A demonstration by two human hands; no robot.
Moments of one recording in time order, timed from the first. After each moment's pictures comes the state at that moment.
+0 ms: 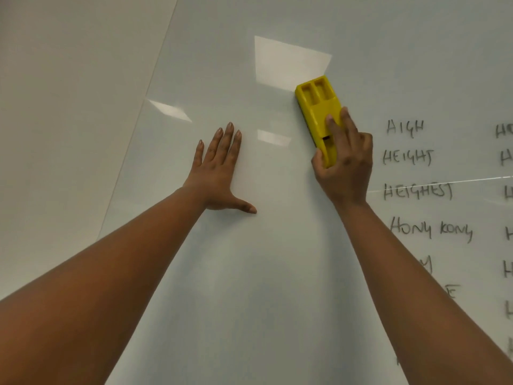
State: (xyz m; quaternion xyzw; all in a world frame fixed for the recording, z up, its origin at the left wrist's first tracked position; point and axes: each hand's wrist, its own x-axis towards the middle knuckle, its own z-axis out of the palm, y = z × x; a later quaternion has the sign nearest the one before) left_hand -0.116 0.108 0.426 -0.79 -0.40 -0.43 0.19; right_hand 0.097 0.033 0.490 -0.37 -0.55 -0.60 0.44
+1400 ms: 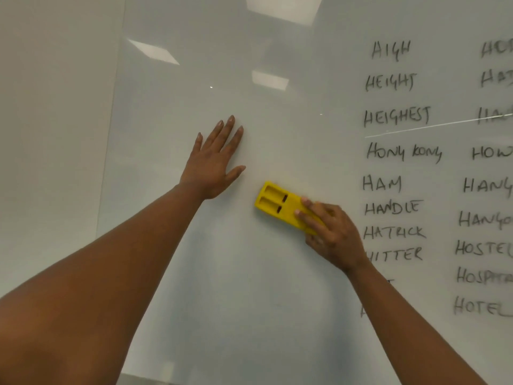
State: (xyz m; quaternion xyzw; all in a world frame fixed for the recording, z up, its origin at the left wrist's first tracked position) left_hand -0.091 0.086 0.338 -0.81 -0.34 -0.45 0.17; right_hand 0.186 -0.021 0.282 -0.33 -0.72 -0.55 0.25
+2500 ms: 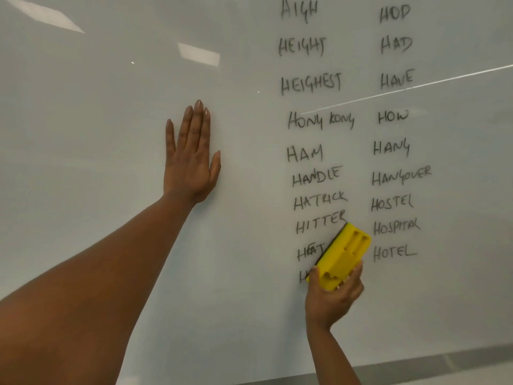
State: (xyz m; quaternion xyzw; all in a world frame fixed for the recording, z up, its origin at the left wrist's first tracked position) left_hand 0.025 0.066 0.323 -0.74 -0.30 -0.56 0.22; right_hand 0.218 -0.102 0.144 -0.62 -0.17 -0.30 0.70
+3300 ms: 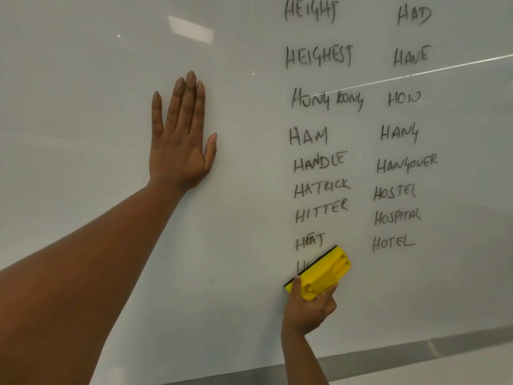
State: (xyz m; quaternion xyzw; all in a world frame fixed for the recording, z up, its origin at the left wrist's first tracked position) left_hand 0.031 0.072 0.318 -0.72 -0.29 -0.57 0.28; right_hand 0.207 -0.075 0.094 -0.68 -0.06 -0.13 0.72
